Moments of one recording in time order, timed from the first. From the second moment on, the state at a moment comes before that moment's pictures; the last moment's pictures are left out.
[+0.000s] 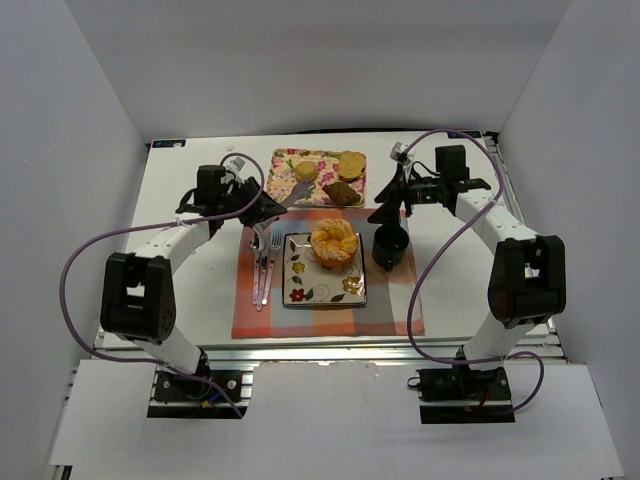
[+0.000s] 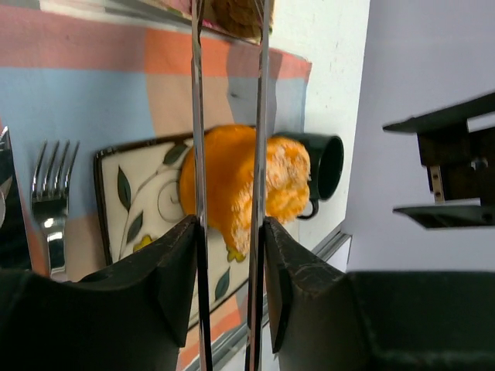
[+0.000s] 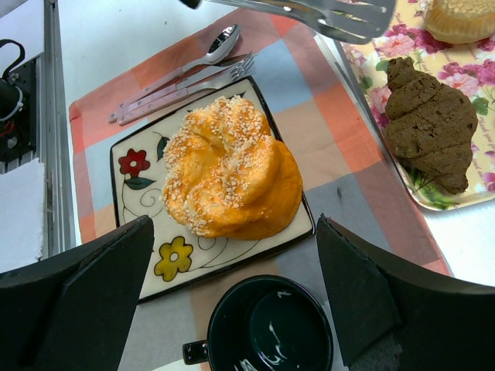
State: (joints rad) left arm -0.16 1.57 1.03 -0.11 0.62 -0.74; right arm 0.17 1.69 1.26 -0.33 -1.12 -0.40
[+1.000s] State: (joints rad) left arm -0.21 1.73 1.11 0.04 0.66 -0.82; right arm 0.17 1.69 1.26 -0.32 -1.12 -0.40
